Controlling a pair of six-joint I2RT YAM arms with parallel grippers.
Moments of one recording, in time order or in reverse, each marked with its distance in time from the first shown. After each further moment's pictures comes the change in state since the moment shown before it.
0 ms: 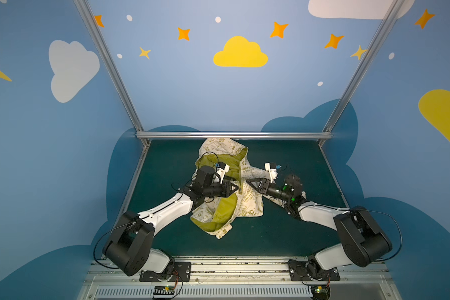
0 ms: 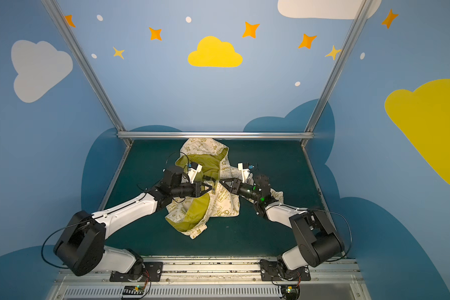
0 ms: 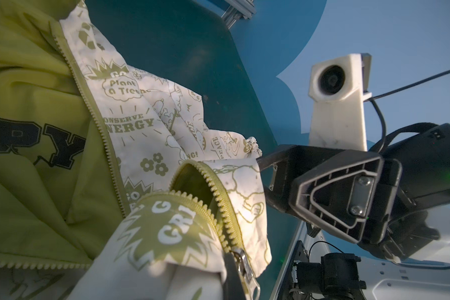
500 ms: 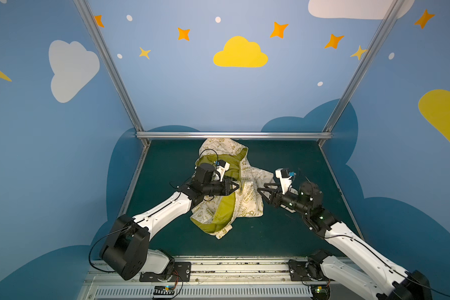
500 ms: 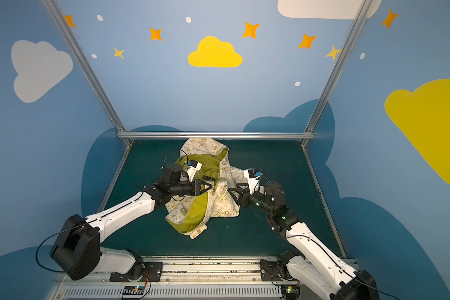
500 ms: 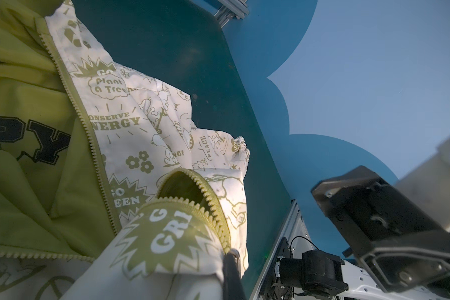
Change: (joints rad) left arm 0.000 -0.034 0.051 -0.087 0.018 -0.033; right arm 0.109 -0.610 0.016 -0.763 0.317 -0.721
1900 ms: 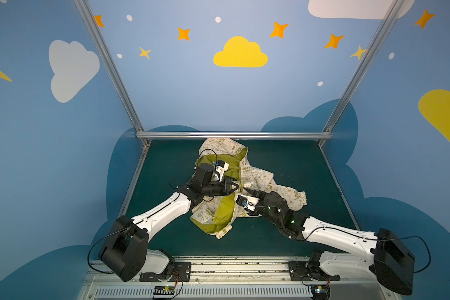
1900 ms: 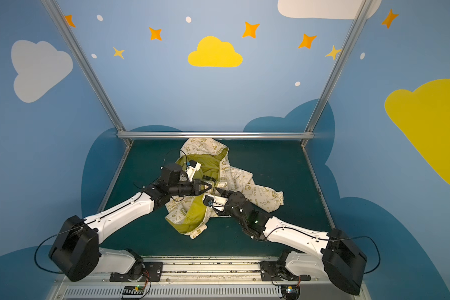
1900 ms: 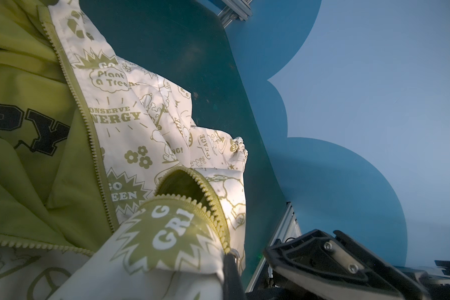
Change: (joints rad) left arm 0.000 -0.013 -0.005 -0.002 0.001 -0.045; right arm 0.421 0.325 0.041 0.217 0.593 -0.916
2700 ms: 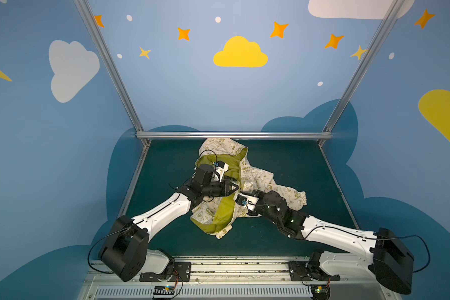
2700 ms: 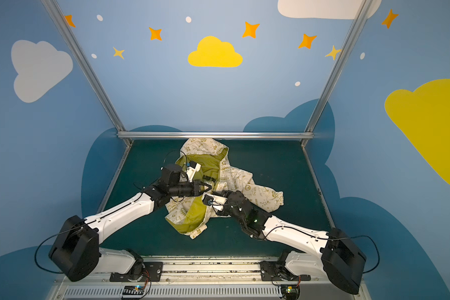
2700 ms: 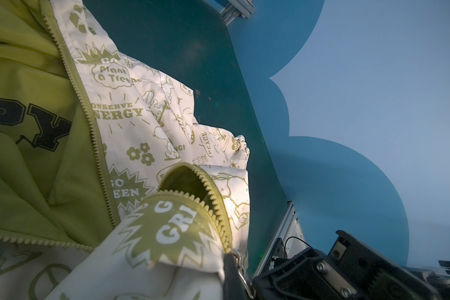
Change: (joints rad) left arm 0.000 0.000 -0.011 0.002 -0.001 0.000; right arm -0.009 0.003 0.011 -0.014 -0.032 0.034
